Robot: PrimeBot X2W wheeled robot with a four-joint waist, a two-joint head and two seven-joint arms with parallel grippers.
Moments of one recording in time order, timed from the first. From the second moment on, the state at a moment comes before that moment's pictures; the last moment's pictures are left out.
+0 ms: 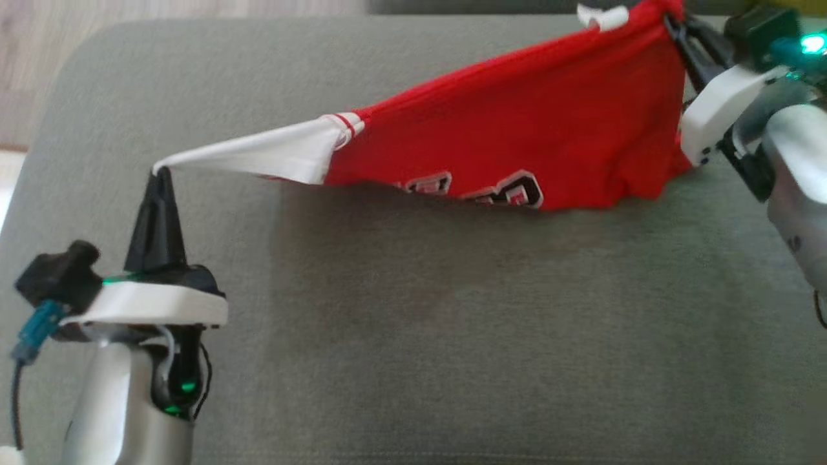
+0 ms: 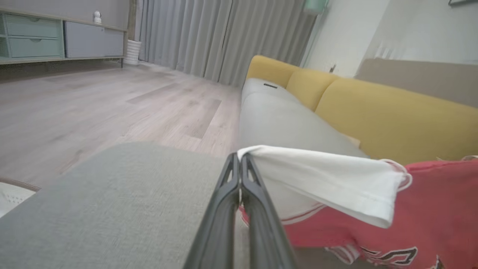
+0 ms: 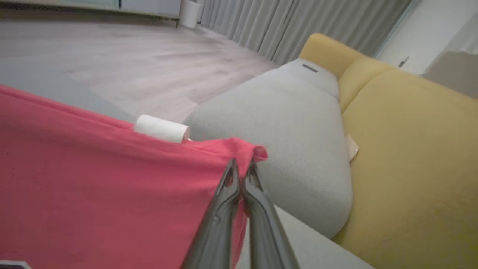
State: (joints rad) left arm -0.23 0.08 -0.03 0.19 -0.37 -0.05 -0.26; right arm -1.08 -0.42 0.90 1.02 0.48 0.12 -0.23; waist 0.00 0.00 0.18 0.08
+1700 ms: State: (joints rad) left arm -0.09 0.06 -0.03 0.33 -0.36 -0.07 -0.26; right arm -0.01 -0.27 0.19 0.17 0.33 0.12 0.20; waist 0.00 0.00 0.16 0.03
